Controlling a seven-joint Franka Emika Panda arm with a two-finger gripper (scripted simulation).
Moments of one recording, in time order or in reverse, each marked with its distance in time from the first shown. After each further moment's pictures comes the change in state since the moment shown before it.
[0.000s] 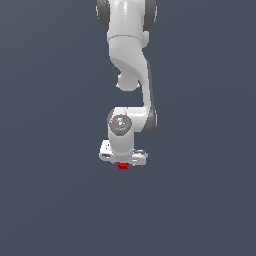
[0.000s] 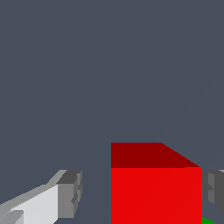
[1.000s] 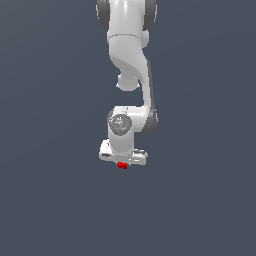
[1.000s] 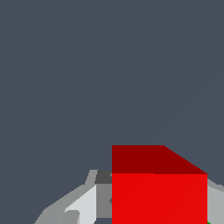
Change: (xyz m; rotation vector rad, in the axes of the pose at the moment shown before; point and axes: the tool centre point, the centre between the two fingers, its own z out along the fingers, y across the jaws) arm 0.000 0.000 -0.003 0.000 0.000 0.000
